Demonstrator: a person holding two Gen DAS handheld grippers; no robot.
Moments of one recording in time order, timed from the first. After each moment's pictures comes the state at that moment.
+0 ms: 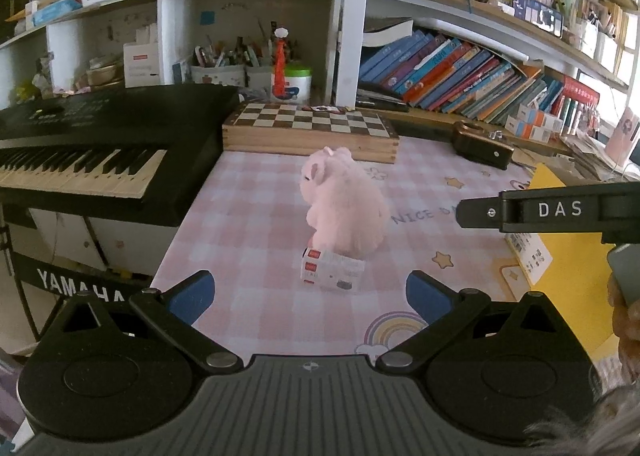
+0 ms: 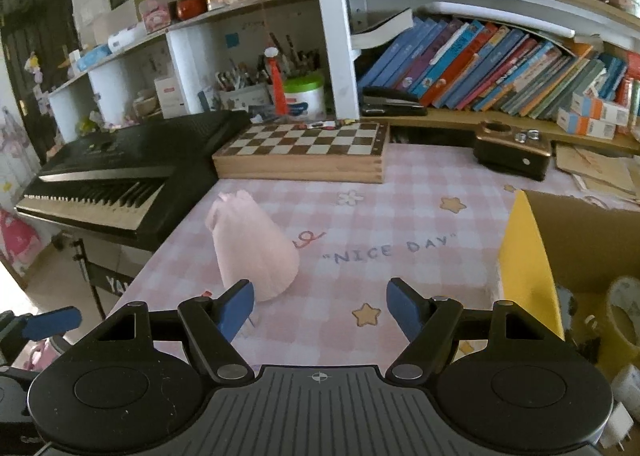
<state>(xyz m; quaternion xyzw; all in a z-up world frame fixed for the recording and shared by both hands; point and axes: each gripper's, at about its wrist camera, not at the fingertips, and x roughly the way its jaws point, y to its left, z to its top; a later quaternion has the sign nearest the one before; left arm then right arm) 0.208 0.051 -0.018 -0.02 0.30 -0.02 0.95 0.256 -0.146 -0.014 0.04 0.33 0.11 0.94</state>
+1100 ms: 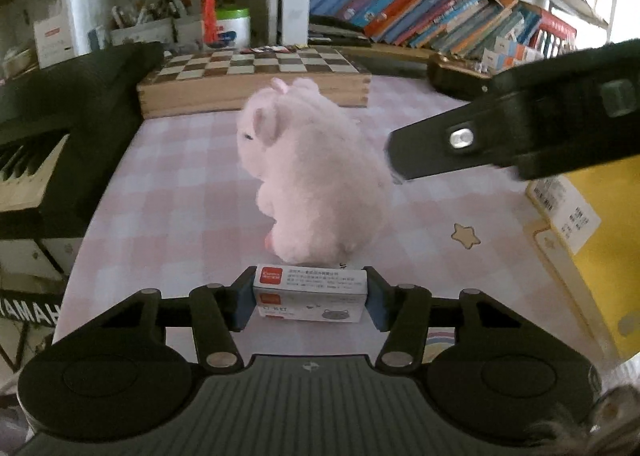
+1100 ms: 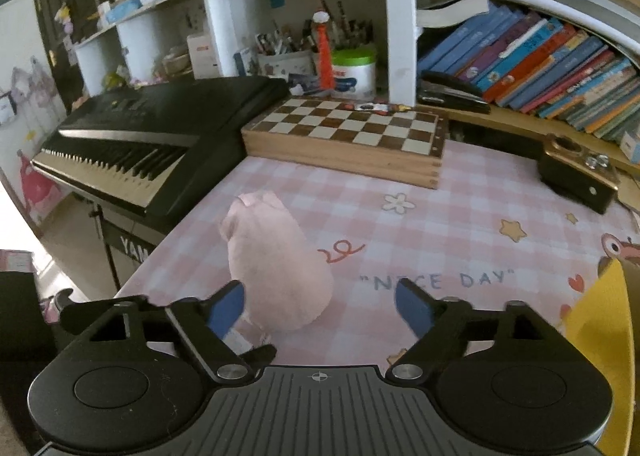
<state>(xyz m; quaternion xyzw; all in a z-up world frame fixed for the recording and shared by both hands) 0.305 0.042 -0.078 0.01 0.36 -0.10 0.93 0.320 -0.111 -0.026 -0.02 0.37 0.17 0.91</state>
